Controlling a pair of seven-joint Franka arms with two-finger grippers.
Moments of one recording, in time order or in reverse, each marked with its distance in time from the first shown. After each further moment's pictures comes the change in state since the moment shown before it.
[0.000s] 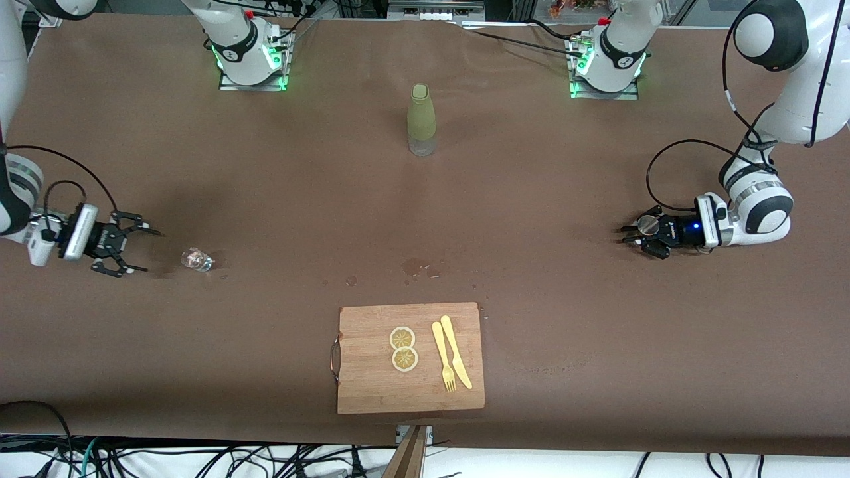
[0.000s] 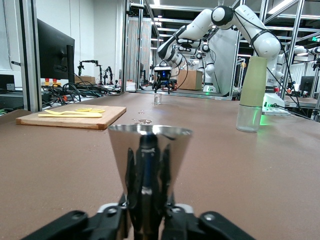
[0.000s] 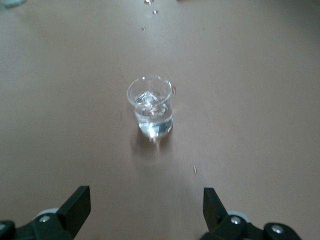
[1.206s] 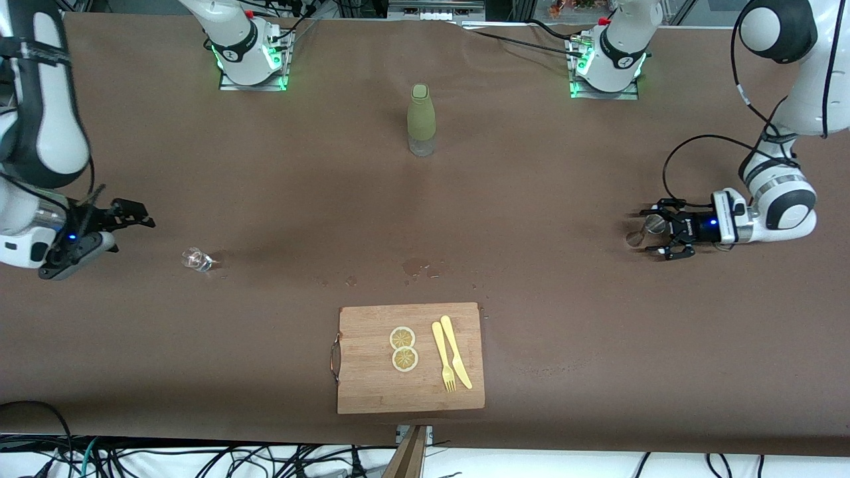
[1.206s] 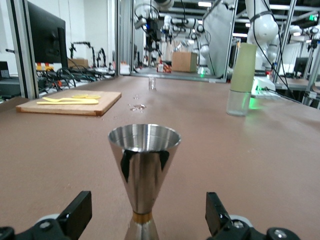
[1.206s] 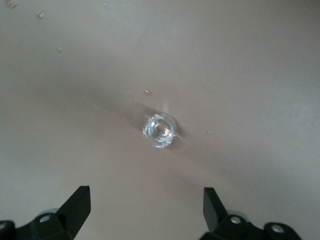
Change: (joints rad) left arm 0.010 -0.068 0.063 0.016 0.107 0.000 -0.029; right arm 0.315 -0.361 0.096 -0.052 -0.682 0.049 1.630
